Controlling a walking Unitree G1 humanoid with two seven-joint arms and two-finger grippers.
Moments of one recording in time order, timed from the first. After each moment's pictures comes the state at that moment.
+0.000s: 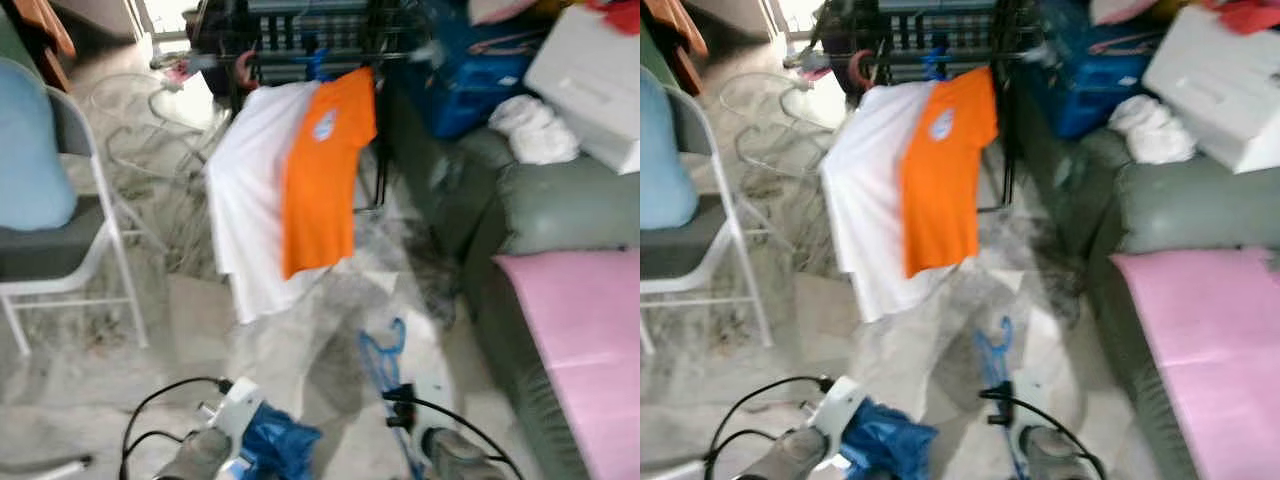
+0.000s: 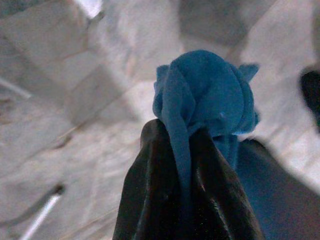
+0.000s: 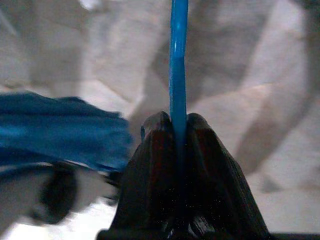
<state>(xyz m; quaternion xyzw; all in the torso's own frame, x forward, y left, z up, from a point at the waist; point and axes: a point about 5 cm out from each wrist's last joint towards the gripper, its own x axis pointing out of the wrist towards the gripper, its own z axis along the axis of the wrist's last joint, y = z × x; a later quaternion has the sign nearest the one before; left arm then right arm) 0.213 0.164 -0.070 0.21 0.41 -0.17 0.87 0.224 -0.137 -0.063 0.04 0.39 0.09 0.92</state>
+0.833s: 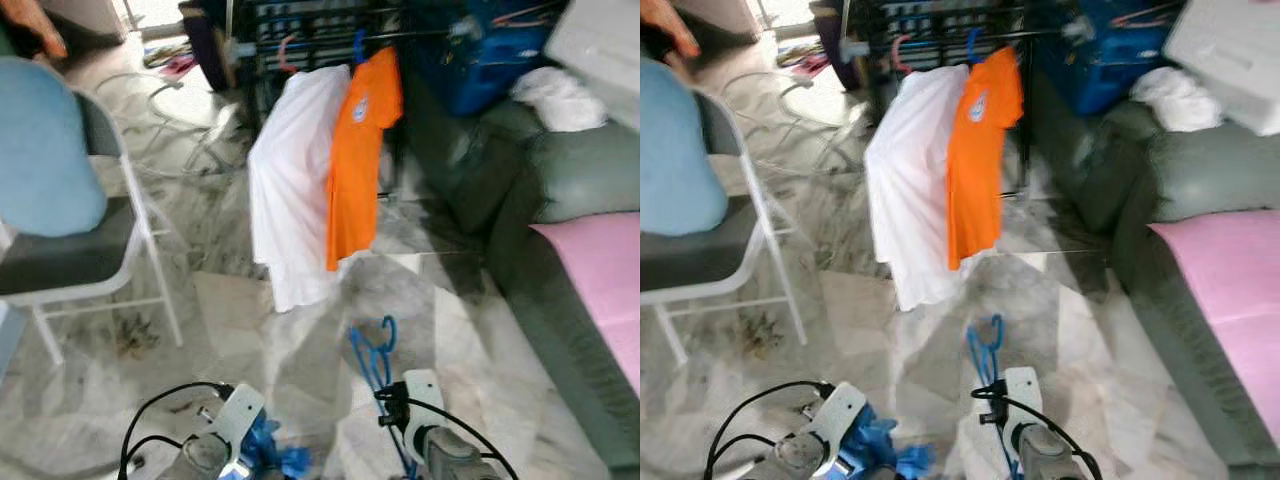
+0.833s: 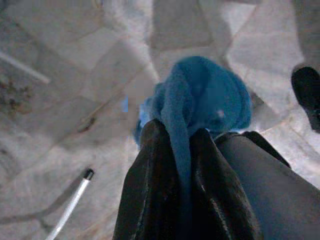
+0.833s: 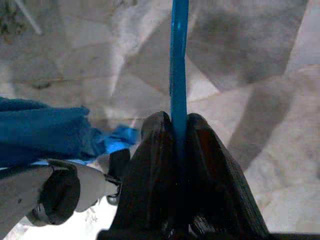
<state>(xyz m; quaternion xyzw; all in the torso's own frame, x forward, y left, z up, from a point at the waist) 0.212 0.159 -0.070 0.21 0.41 -0.18 0.87 0.225 -0.137 -0.062 0.03 0.39 0.10 0.92</state>
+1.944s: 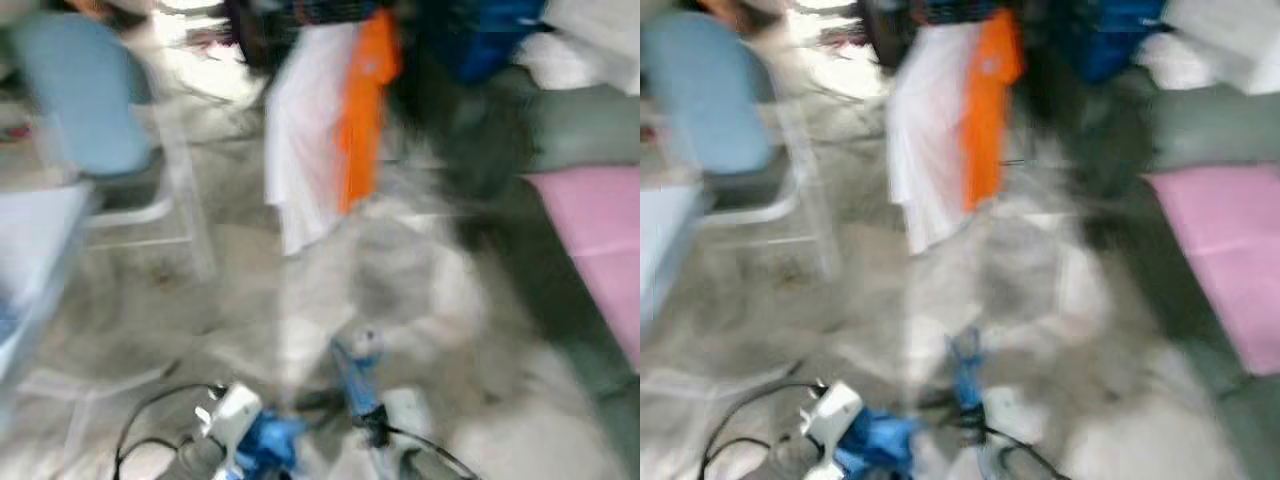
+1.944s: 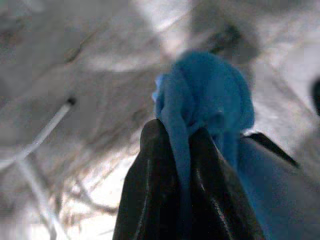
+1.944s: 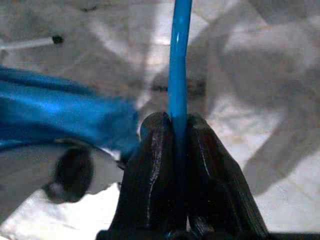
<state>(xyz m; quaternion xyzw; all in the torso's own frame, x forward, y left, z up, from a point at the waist) 0.209 0.162 -0.070 0.21 0.39 -0.17 0.88 0.214 -0.137 -0.065 0.00 0.36 0.12 0.92</state>
